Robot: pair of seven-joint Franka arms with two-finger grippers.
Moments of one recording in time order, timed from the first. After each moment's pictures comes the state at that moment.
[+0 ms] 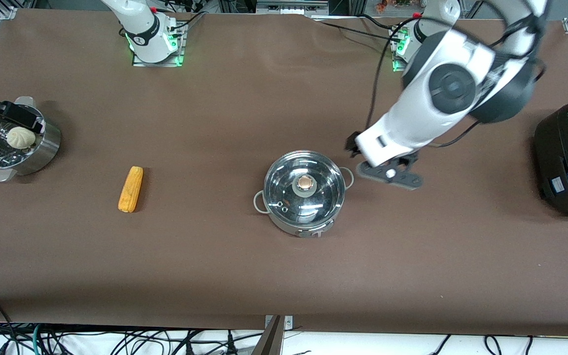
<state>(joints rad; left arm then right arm) -0.29 0.51 -0.25 -1.27 -0.02 1.73 -0.32 -0.05 0.07 -0.01 -1.55 0.01 1.58 0.13</state>
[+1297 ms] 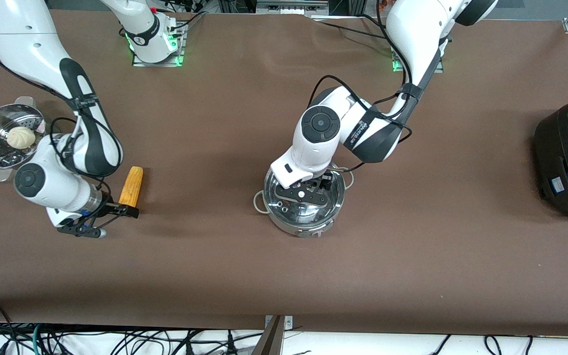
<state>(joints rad) -0.51 0.77 -0.19 -1.17 0.09 1.99 -0.49 0.01 0.63 0.02 -1.74 0.06 2.39 0.13</state>
